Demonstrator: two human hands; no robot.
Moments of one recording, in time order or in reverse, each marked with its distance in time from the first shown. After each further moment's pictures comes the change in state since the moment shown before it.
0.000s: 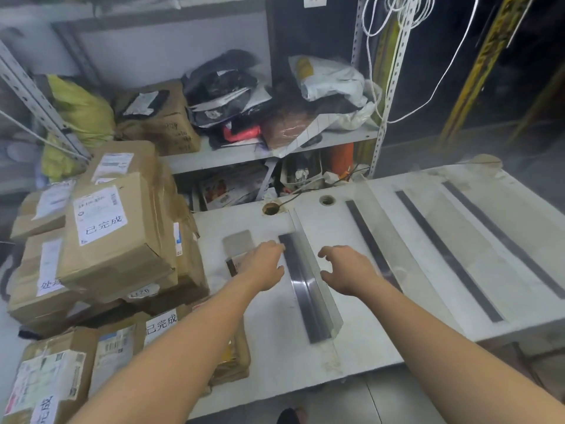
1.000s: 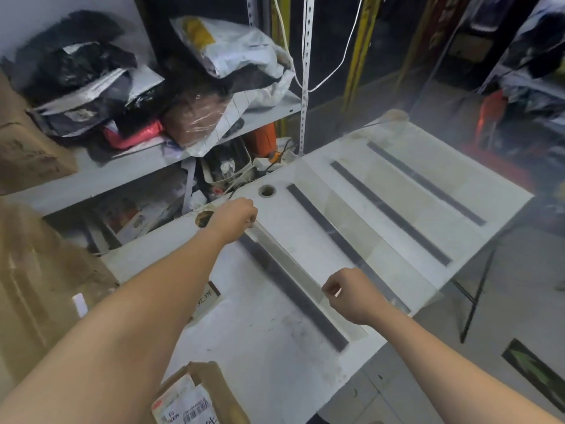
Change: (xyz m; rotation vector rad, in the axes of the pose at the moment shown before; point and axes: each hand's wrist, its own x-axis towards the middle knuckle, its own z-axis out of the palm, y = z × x) left_hand 0.212 -0.019 -0.013 0.240 -0.004 0.585; right_hand -0.013 0.028 0.037 0.307 -0.005 0.441
